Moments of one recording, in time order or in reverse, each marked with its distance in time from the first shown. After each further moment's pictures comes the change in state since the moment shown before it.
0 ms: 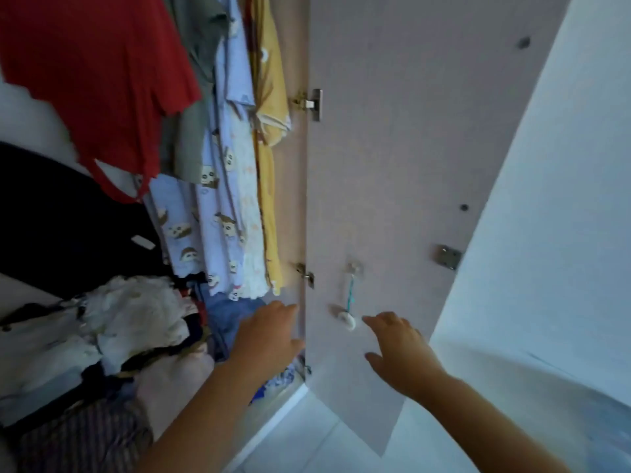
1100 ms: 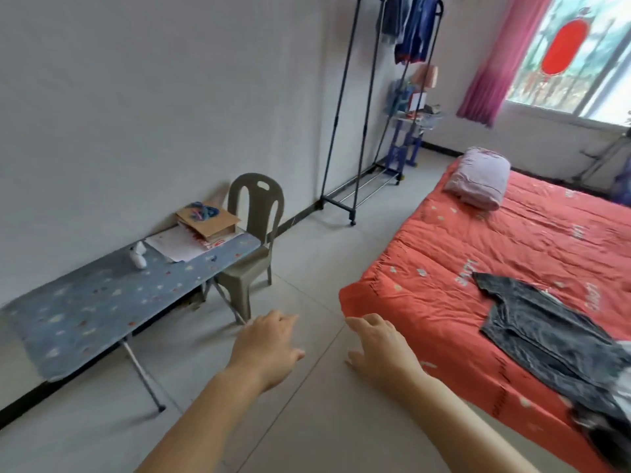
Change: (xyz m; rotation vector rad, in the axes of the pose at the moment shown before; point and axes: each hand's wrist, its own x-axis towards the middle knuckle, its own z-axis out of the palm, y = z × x) left_hand -0.493 0.532 0.165 0.082 -0.510 1.644; right_hand -0.788 0.065 0.002 0.168 0.314 1.707
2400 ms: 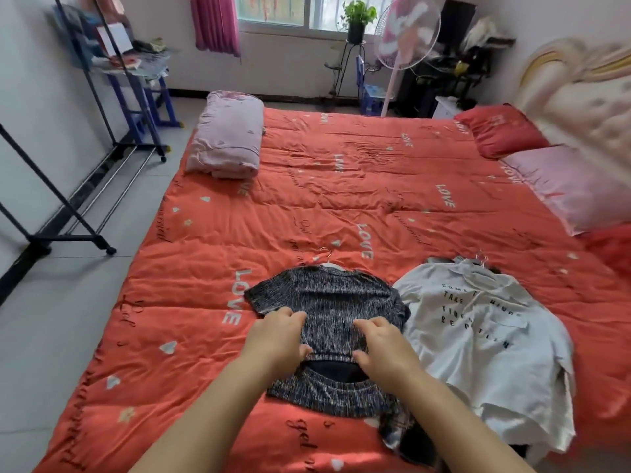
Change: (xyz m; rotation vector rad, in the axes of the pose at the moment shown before) left_hand 0.450 0.584 0.170 0.189 -0.402 0.640; right_hand 0.074 0.640 -0.134 0.222 0.077 0.788
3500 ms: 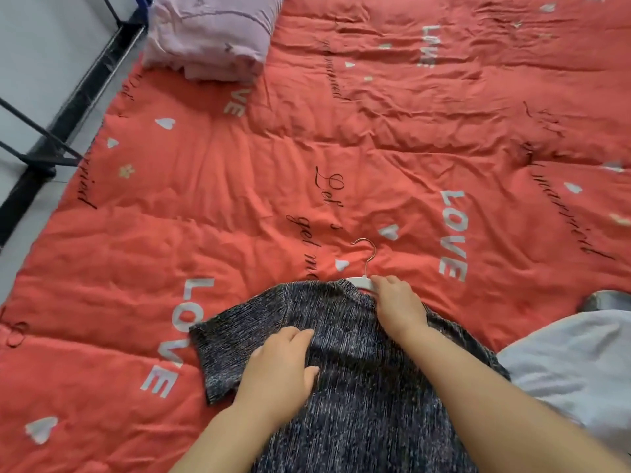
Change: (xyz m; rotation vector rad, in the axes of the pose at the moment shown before) left_hand 0.366 -0.056 0.133 -0.168 -0.125 -0.277; right_hand 0.501 0.142 0.153 -0.050 -0.104 -0.104
